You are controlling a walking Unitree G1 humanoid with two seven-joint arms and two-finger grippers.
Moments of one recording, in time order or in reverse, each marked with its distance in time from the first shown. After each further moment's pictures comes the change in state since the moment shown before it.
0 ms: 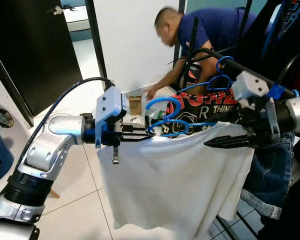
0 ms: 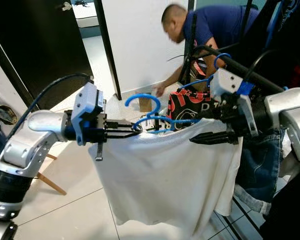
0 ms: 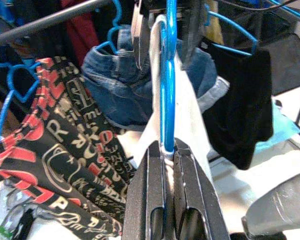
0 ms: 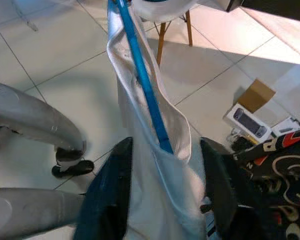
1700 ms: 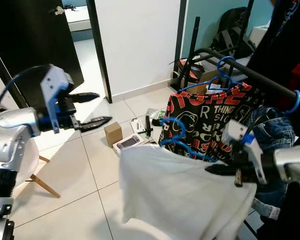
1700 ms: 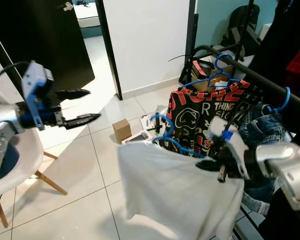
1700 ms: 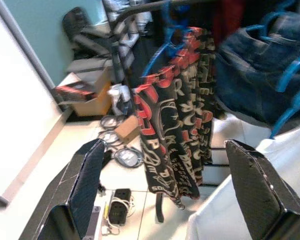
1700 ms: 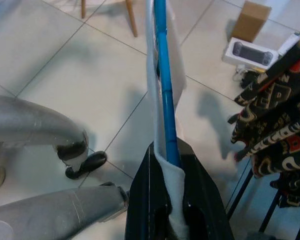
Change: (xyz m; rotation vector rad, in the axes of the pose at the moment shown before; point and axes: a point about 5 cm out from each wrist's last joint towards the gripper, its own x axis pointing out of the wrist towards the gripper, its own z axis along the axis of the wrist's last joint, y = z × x) left arm -0.103 0.038 -0.029 -0.133 0.063 0.594; right arm 0.041 0.038 -0.090 0.302 0.099 -0.210
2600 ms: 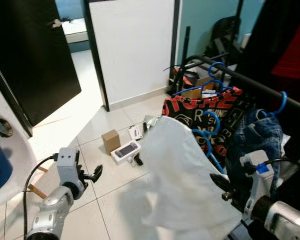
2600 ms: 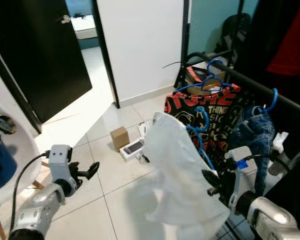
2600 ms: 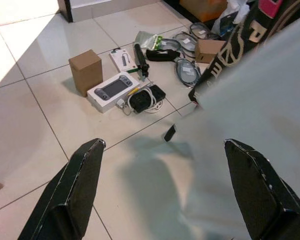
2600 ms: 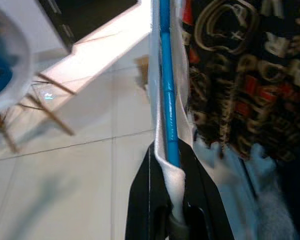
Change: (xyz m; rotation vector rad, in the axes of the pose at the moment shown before) left arm -0.021 -0.096 -0.175 -0.503 0.375 0.608; right arm 0.007 0.050 -0.061 0.447 -0.284 -0.527
